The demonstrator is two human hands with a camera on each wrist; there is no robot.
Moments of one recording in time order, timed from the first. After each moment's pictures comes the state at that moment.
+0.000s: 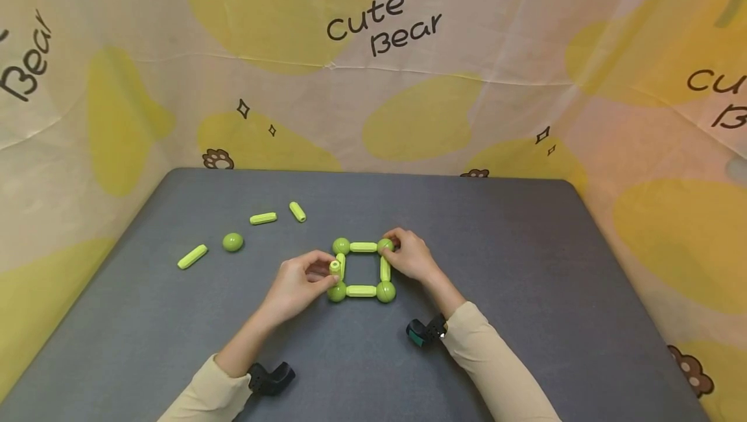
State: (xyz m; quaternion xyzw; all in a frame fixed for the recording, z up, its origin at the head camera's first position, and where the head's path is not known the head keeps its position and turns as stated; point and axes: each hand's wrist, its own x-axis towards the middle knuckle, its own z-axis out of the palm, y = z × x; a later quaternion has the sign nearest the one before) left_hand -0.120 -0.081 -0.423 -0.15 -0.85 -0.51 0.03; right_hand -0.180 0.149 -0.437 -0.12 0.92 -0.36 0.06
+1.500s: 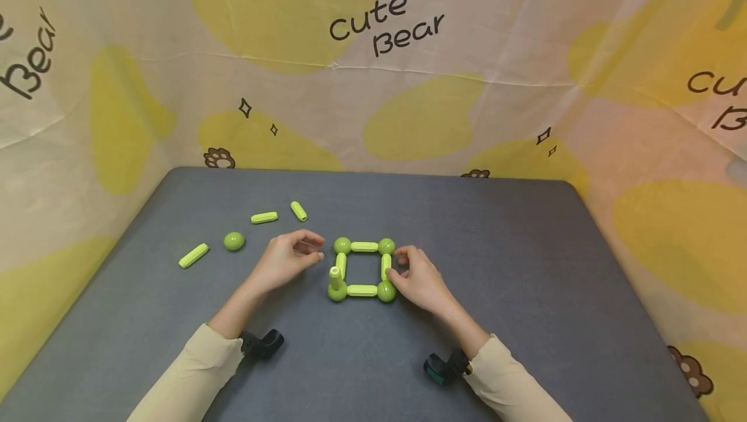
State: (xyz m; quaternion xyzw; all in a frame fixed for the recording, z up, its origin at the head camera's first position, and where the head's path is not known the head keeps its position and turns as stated) left_hand -0.165 -0.116 -0.426 -0.11 -0.89 -0.45 -0.03; right_hand -0.129 0.154 -0.428 -0.08 0.92 -0.37 0.05
